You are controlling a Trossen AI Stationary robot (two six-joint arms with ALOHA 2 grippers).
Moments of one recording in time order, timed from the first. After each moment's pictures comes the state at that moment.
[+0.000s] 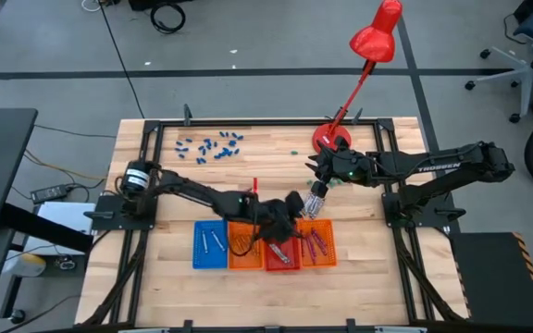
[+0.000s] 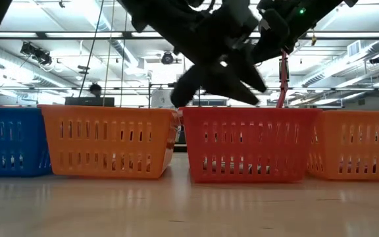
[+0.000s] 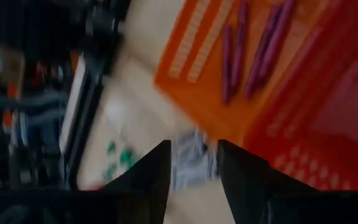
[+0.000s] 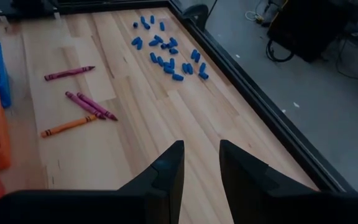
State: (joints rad) left arm -0.16 1.96 1.35 -0.02 -0.23 1.04; right arm -0.01 1.12 0.83 -0.31 0.50 0.12
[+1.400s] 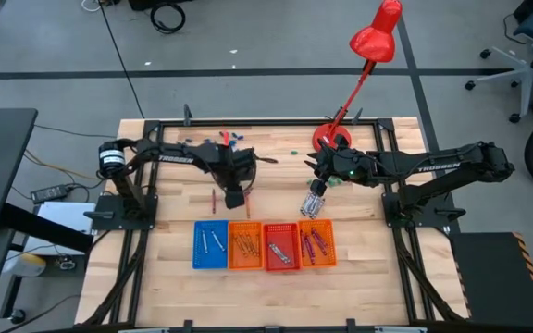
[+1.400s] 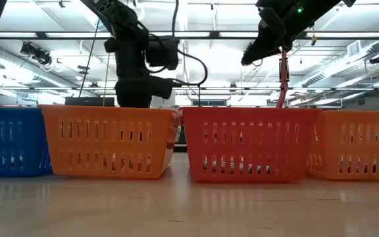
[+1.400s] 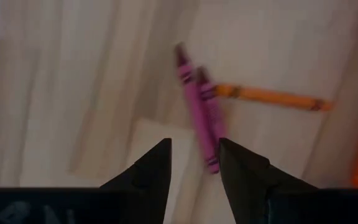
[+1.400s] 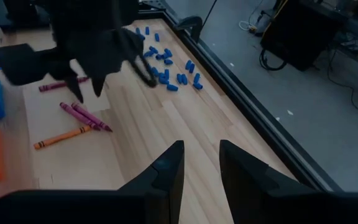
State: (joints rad) left arm 0.26 1.74 1.13 -0.72 0.06 0.00; right arm -0.01 1.13 0.83 -0.27 0.53 0.09
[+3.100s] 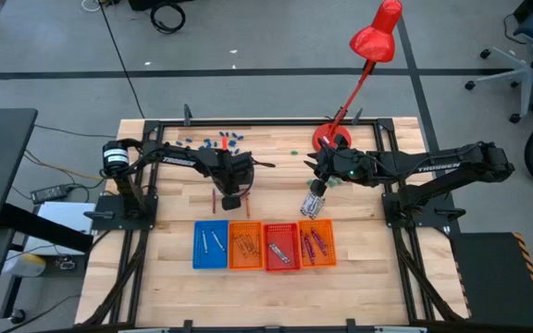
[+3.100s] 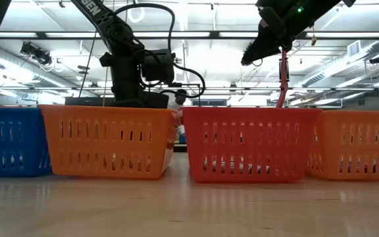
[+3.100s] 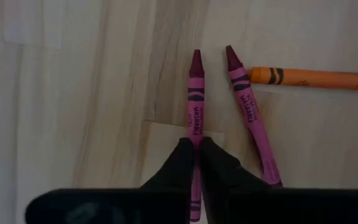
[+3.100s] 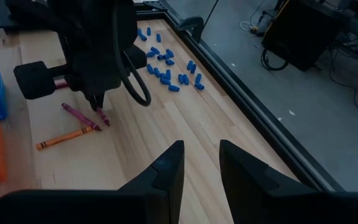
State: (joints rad) left arm 0.27 1.78 1.03 -0.57 0.02 0.12; right arm -0.01 1.13 0.83 -0.26 0.52 0.09
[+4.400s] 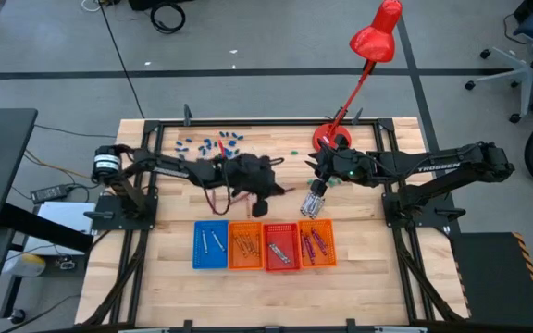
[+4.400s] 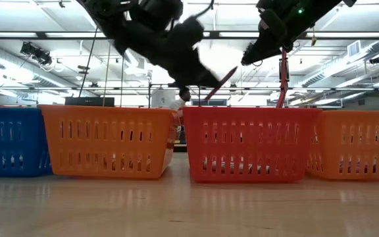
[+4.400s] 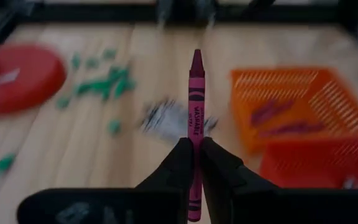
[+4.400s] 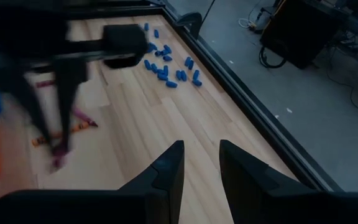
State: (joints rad) left arm 0.11 1.70 1.02 0.19 0.14 0.07; right arm -0.01 1.13 0.83 -0.28 0.53 0.09
